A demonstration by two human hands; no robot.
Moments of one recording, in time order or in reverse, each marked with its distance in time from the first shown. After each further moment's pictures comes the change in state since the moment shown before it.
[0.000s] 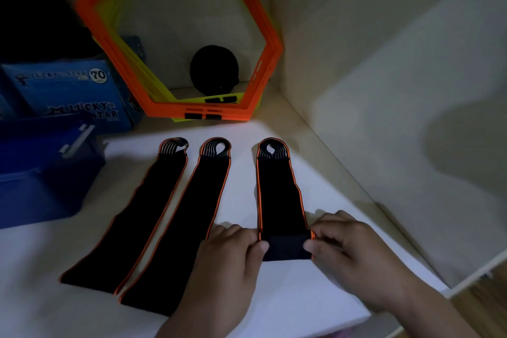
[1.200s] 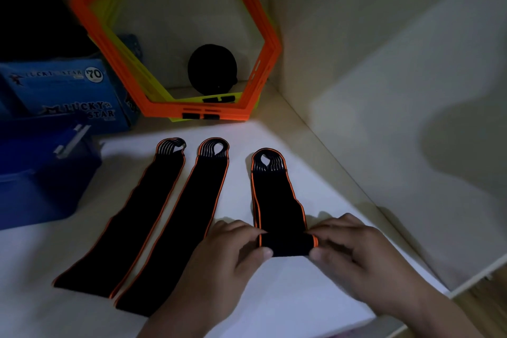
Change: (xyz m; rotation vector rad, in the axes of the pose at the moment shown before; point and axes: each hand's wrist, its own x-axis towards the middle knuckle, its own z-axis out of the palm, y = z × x) left_hand 0.010 -0.005 -0.009 -0.139 -0.107 0.023; right_hand -0.008 0.006 -0.007 -0.029 0.001 -0.068
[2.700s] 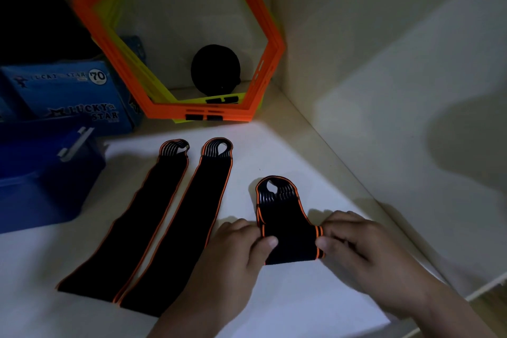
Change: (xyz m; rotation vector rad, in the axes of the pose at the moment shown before) left_hand 0.008 0.001 0.006 0.064 -0.007 -0.037; right_hand 0.013 0.003 -0.004 0.072 -0.015 0.019
